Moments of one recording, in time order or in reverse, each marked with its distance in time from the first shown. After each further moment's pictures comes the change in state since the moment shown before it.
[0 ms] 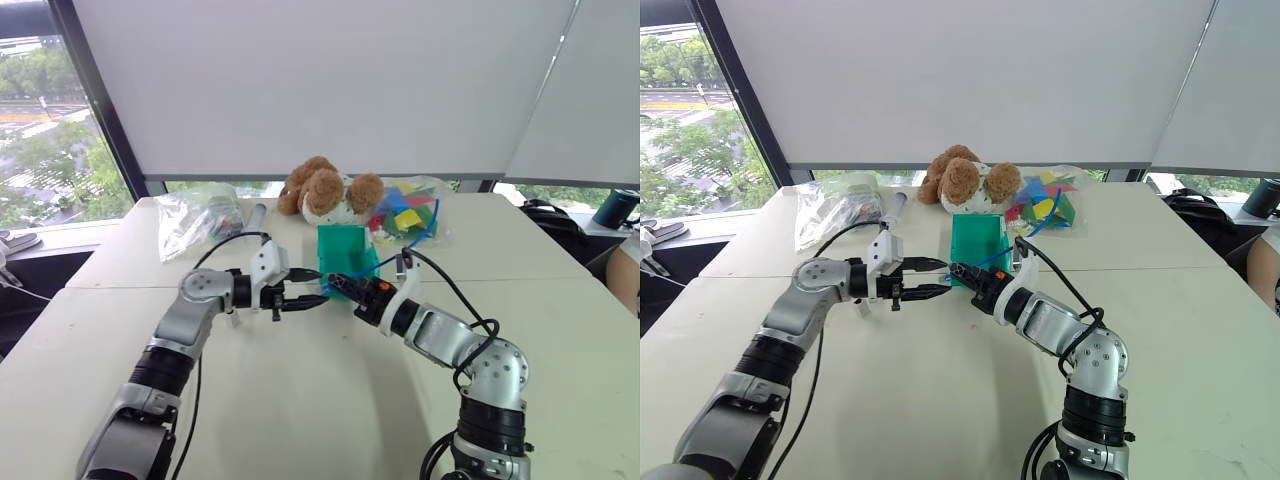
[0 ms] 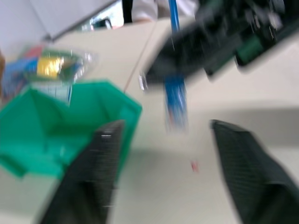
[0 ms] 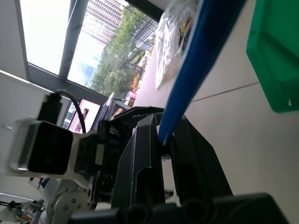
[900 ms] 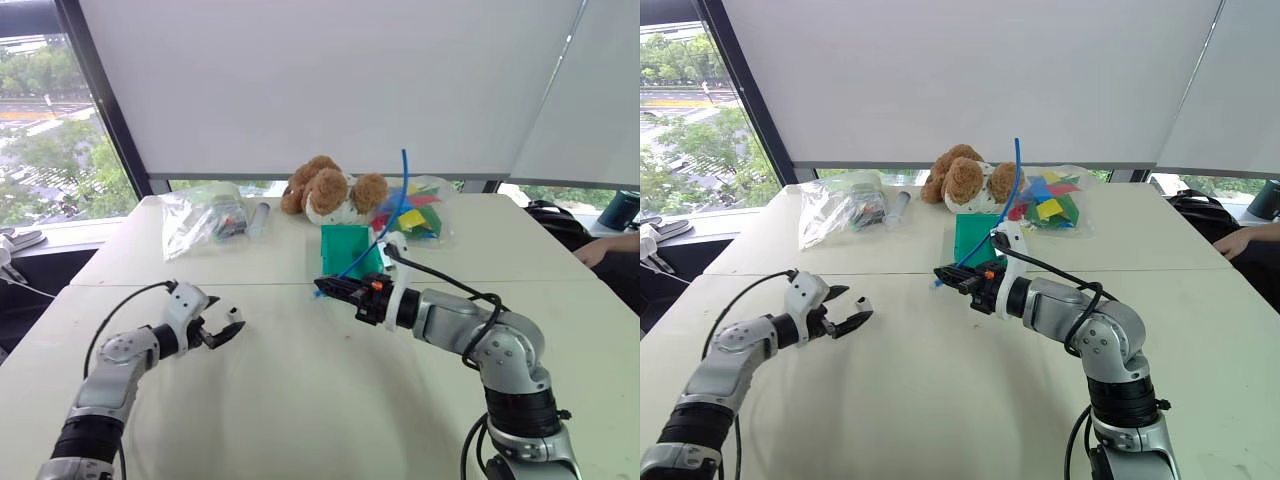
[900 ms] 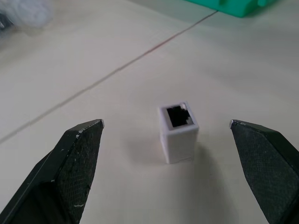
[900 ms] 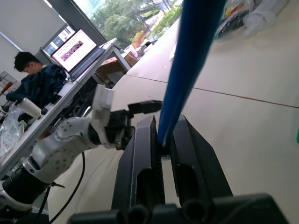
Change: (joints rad) left arm 0.291 0.050 0.202 0.145 0.072 -0.031 0.346; right arm -0.035 -0.275 0.278 -0.083 -0.156 -0.097 0.319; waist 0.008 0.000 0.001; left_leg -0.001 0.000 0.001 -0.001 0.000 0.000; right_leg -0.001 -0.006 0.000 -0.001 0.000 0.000
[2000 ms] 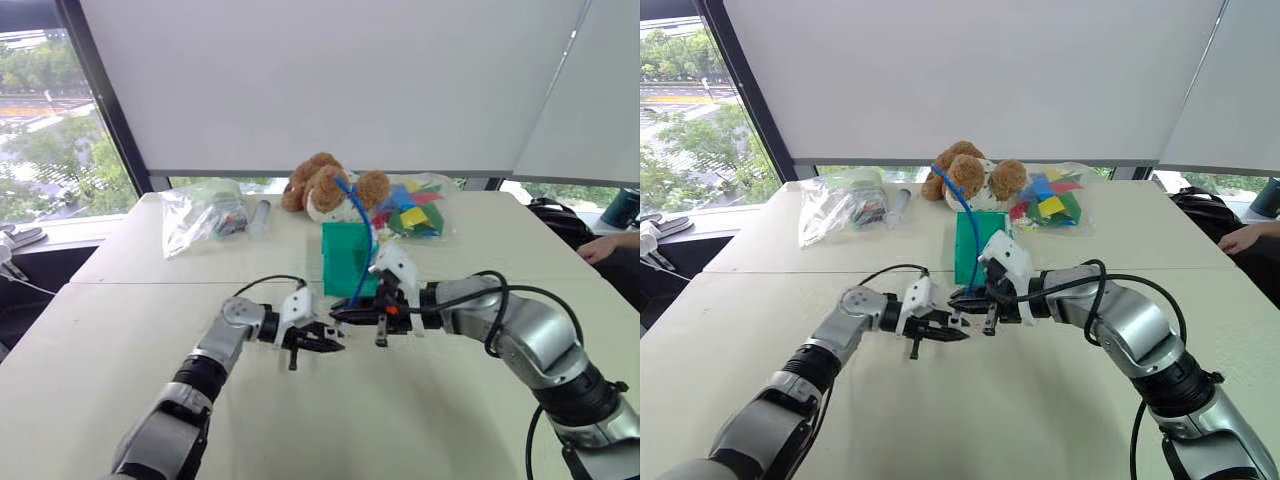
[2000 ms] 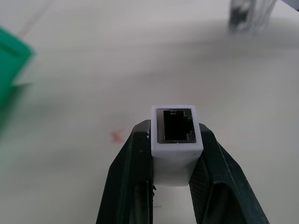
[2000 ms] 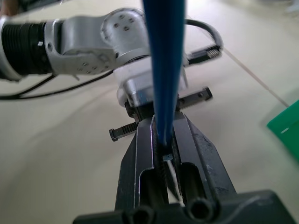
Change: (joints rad) left arm -0.398 -0.299 -0.377 0.373 0.118 -0.287 -0.526; right arm -0.065 -0.416 0.373 0.010 -0.406 -0.342 0.560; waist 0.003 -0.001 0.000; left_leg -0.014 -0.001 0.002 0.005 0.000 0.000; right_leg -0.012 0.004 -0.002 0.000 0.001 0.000
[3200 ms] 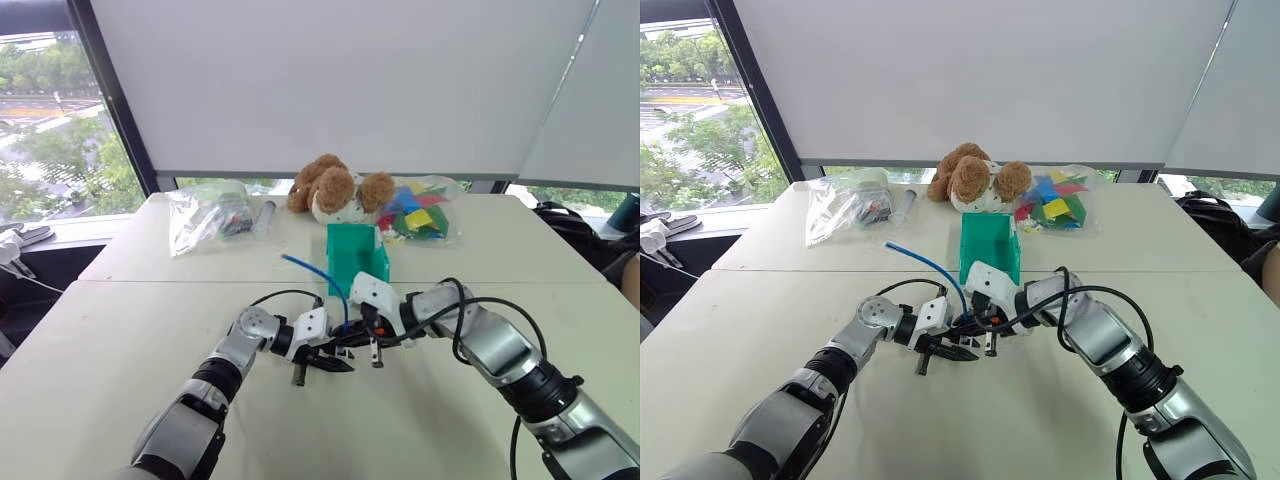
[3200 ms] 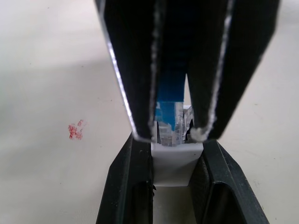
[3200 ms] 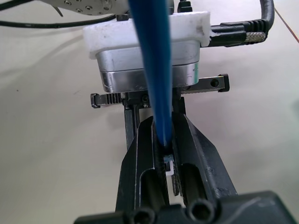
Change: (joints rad) left arm -0.036 -0.052 -0.010 0.164 0.061 -0.140 0.016; right arm -0.021 0.077 0.113 0.171 -0.351 -0.162 0.217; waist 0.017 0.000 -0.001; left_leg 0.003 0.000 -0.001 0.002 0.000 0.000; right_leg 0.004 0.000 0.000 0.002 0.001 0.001
